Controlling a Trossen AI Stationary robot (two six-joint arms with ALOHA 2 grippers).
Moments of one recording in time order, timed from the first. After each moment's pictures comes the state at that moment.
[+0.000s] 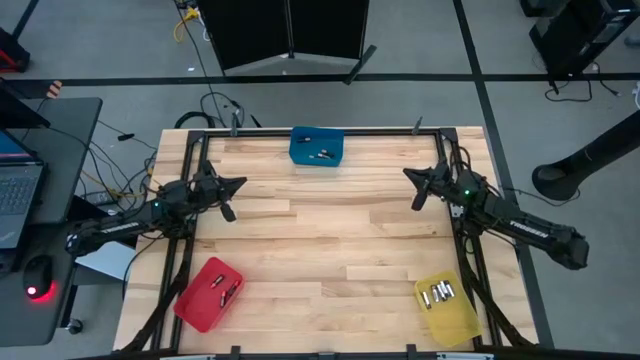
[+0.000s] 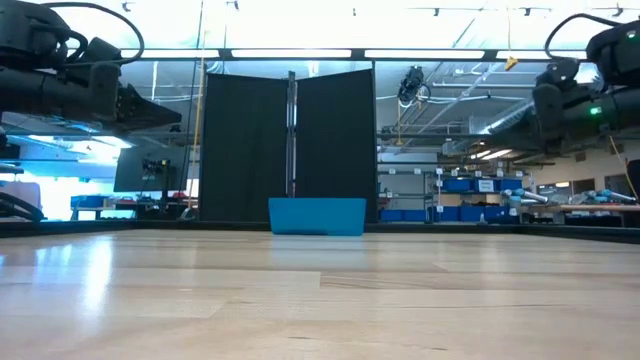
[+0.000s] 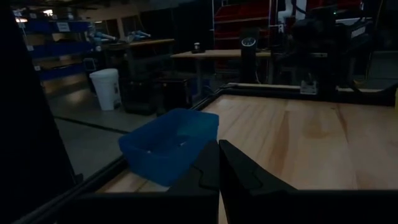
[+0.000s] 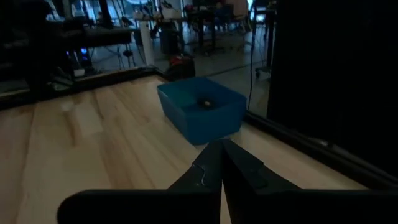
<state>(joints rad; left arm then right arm) 0.28 0.04 0.01 0.03 -0.21 0.05 -0.53 0.15 0.01 0.03 0.06 0.08</state>
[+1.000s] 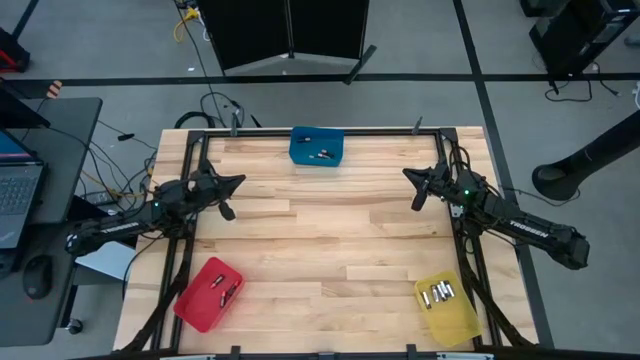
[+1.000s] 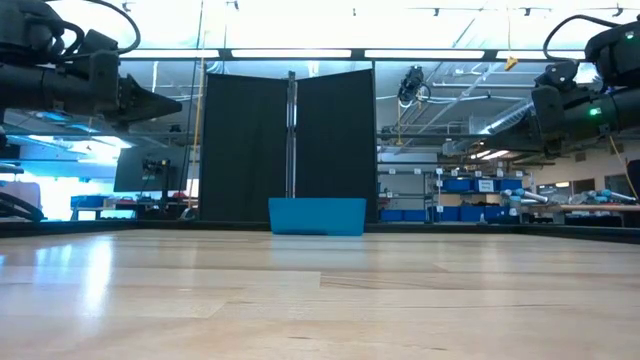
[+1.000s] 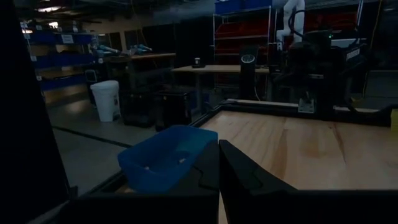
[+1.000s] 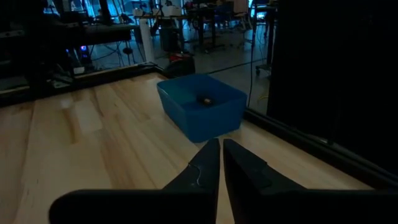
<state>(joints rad) 0.28 0.04 0.01 0.11 -0.21 0.04 -0.53 0.16 0.01 0.03 0.06 0.08</state>
